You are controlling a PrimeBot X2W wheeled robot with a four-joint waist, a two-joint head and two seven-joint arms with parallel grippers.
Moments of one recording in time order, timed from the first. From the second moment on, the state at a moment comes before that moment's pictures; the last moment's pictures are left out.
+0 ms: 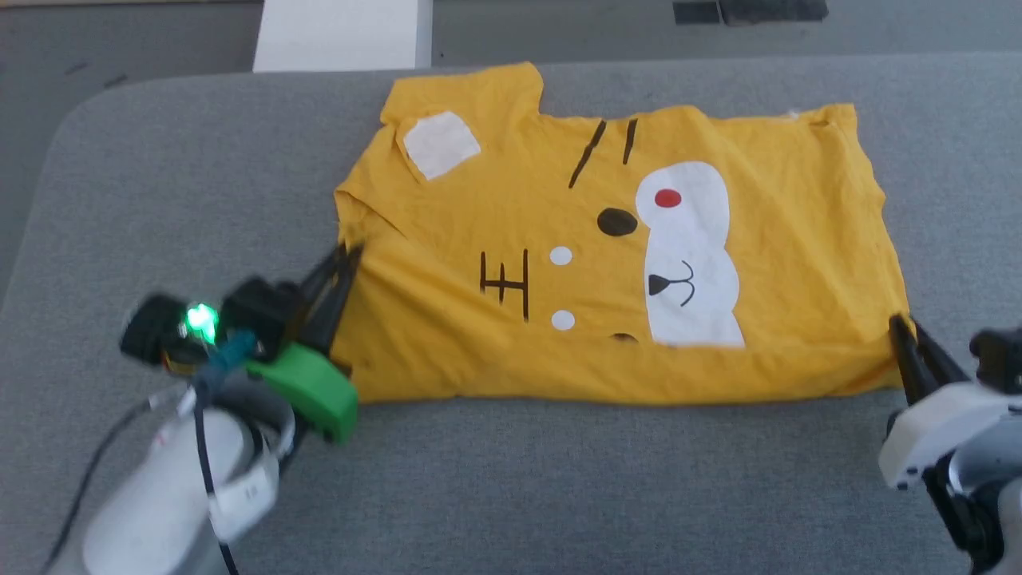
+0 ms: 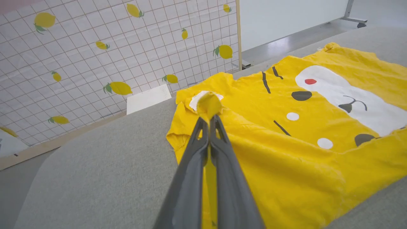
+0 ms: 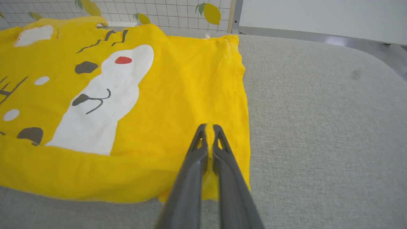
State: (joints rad) left arm -0.37 0.52 -0.54 0.02 -0.40 0.08 -0.06; right arm -0.10 -0.22 -0.12 0.09 0.16 0.13 0.15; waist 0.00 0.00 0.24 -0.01
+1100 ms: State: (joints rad) left arm -0.65 0.50 -0.46 0.38 -0.74 -0.02 0.36; right arm -0.56 -0.29 -0.06 0.35 0.35 0.13 0.69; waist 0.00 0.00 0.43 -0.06
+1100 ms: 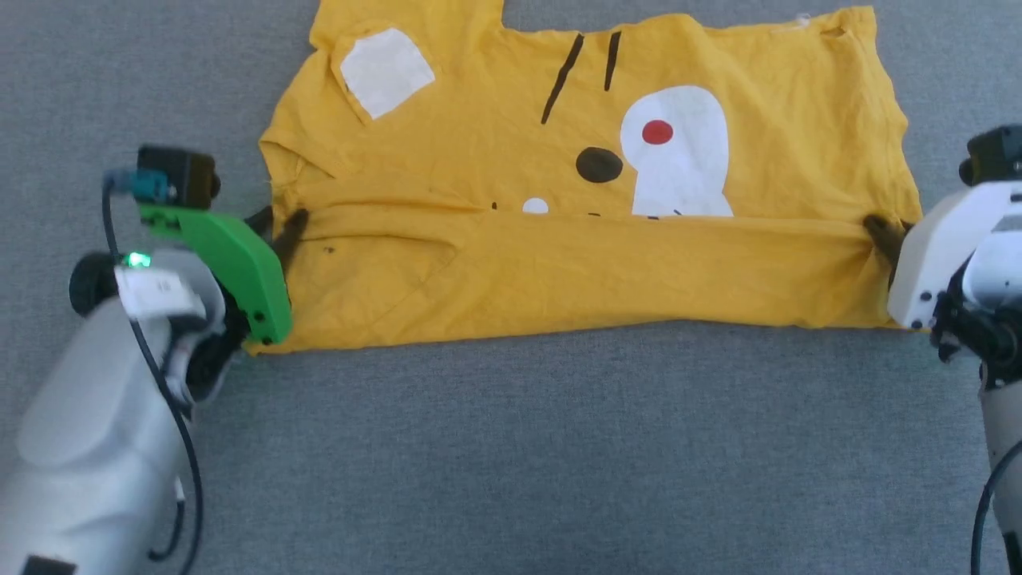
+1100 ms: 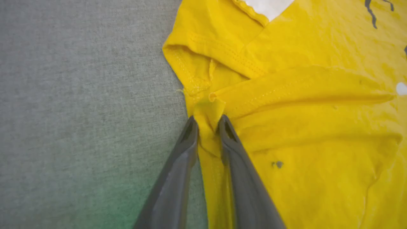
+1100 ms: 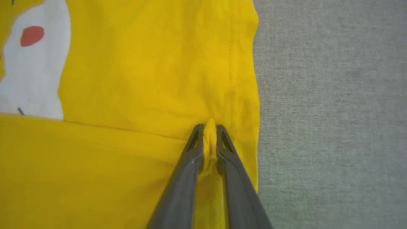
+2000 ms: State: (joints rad) left arm -0.23 0.38 -0.37 0.25 -0.71 0.36 0.13; right arm -0.08 -0.07 -0.12 0.02 0.24 0.13 -0.10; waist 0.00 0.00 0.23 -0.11
